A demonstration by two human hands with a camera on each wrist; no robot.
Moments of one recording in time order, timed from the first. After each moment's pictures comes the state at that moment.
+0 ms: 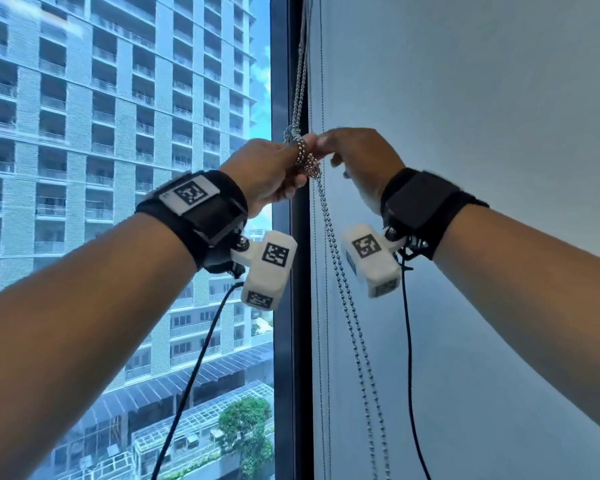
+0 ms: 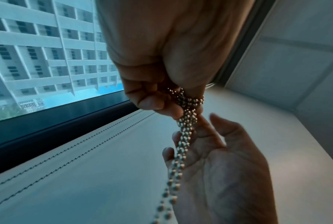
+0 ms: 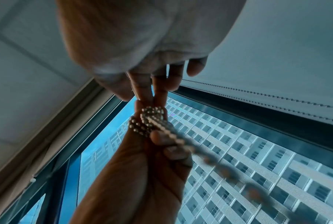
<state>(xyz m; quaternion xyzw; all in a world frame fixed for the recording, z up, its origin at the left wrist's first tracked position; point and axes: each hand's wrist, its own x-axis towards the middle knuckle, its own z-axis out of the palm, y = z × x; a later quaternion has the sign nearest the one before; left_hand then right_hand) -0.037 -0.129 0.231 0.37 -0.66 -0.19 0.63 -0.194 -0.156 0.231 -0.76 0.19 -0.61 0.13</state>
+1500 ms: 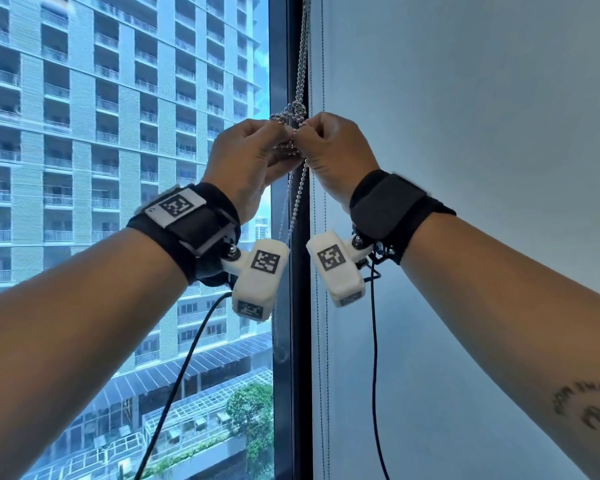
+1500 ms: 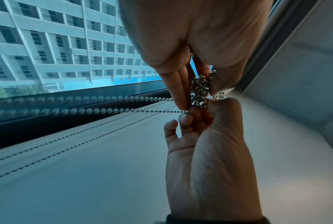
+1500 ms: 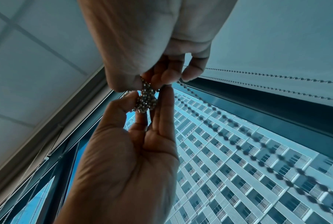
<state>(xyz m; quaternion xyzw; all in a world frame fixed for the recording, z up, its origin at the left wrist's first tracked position) -0.030 -0.141 0.204 0.21 -0.60 -0.22 0.74 -0.155 -0.182 0.212 -0.74 0.14 -0.64 0.12</state>
